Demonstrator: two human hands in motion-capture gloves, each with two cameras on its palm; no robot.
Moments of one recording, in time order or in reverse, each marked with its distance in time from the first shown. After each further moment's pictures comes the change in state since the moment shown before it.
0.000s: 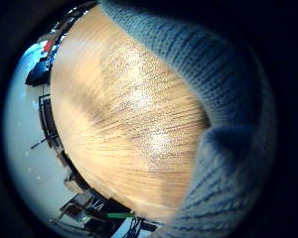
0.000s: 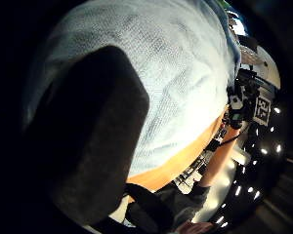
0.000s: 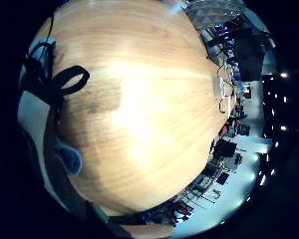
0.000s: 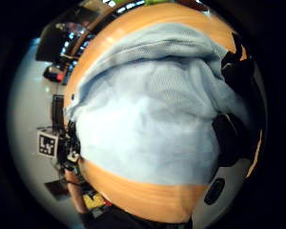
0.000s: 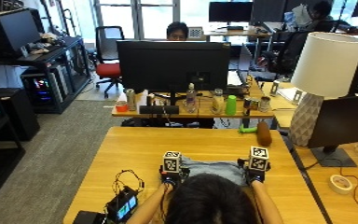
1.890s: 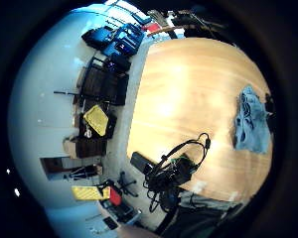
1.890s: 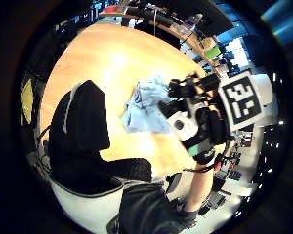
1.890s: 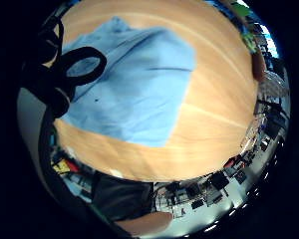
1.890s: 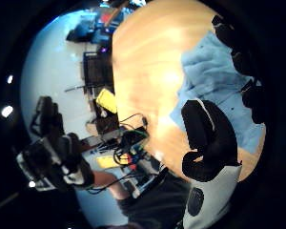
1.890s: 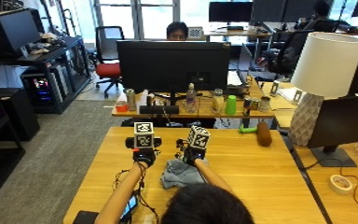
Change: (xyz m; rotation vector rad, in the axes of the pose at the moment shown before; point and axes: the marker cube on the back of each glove) left arm -0.126 0.047 -0.169 0.432 -0.085 -0.345; right arm -0.317 0.039 -0.076 -0.287 -0.288 -0.355
